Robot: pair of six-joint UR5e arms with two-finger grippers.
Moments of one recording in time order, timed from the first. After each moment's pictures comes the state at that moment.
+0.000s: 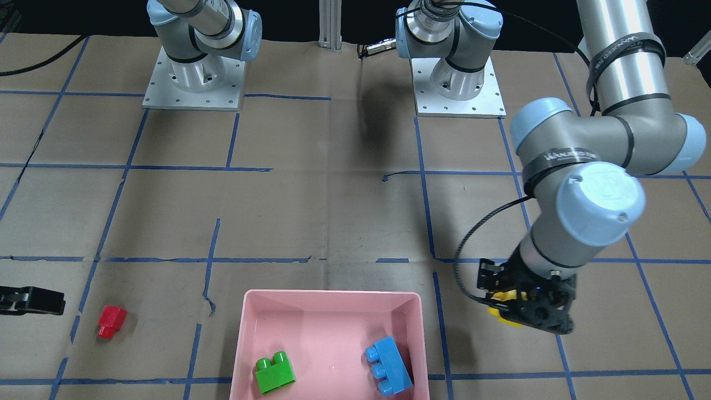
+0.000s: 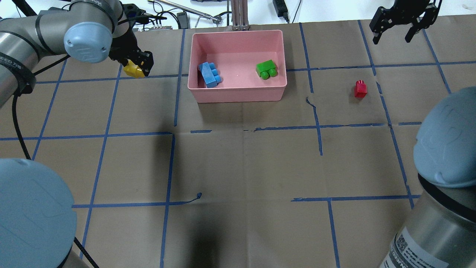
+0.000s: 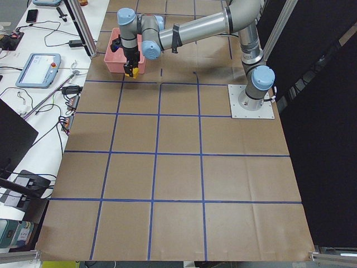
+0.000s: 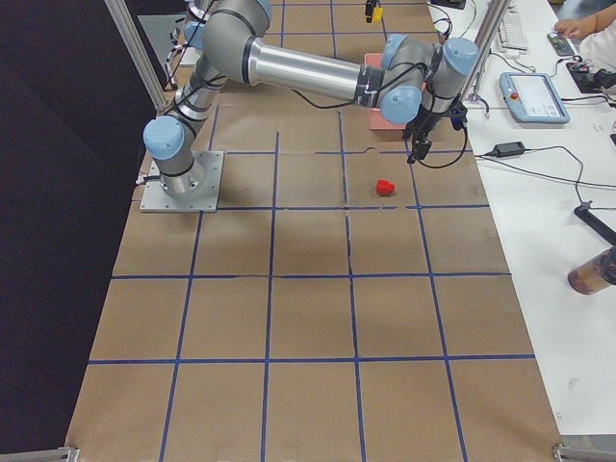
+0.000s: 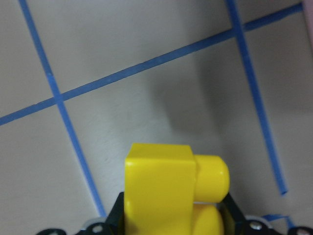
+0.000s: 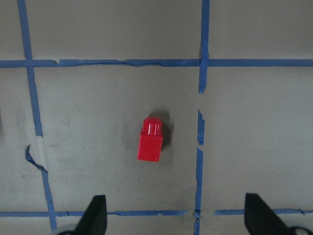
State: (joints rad) left arm -1.54 -2.04 -1.38 -1.22 1.65 0.34; right arm 1.32 -0.96 1.09 -1.60 -1.61 -0.24
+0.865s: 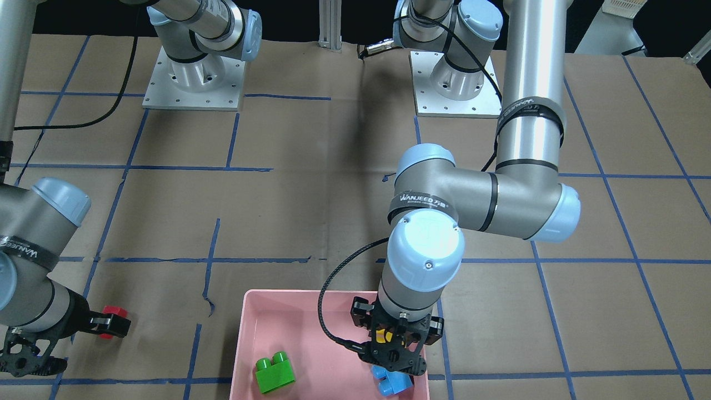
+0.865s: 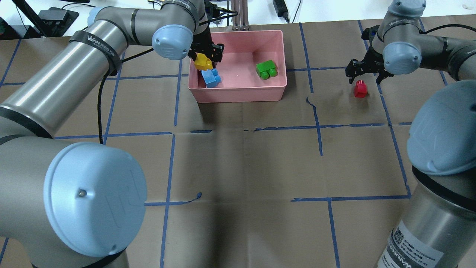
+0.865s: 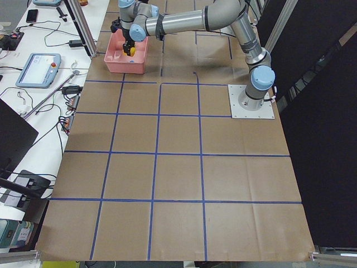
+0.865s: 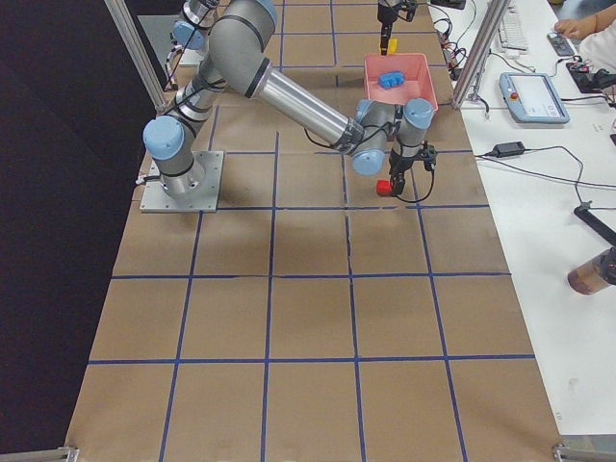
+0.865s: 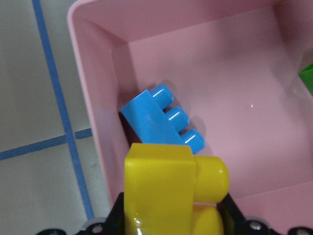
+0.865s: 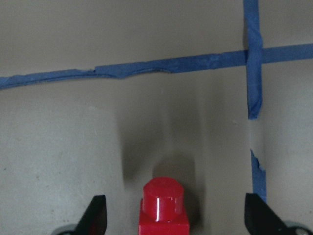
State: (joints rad) left arm -1.76 -2.27 -1.17 -1.16 1.59 0.09; right arm 1.32 -0.90 1.46 -2.14 -1.60 -0.14
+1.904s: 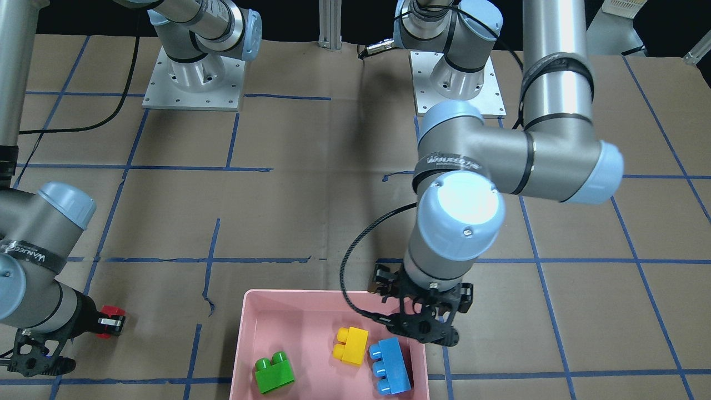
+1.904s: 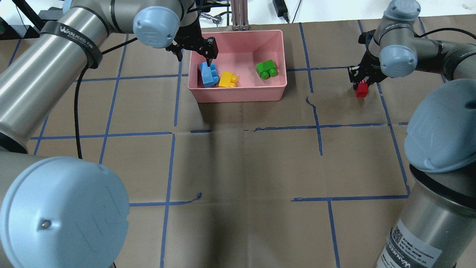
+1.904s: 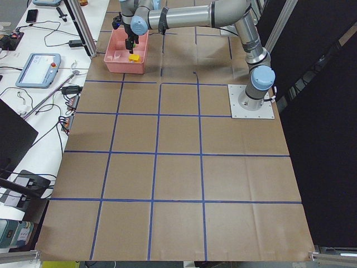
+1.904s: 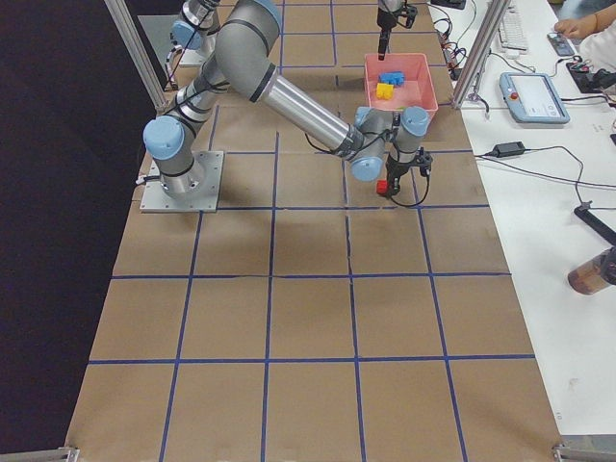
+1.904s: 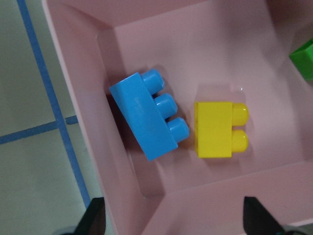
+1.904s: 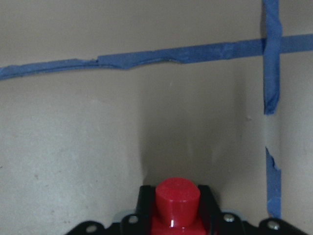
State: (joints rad) left arm -1.71 -2.13 -1.21 -1.36 1.60 0.09; right arm 1.33 -0.89 1.46 -2.13 -1.60 -0.14
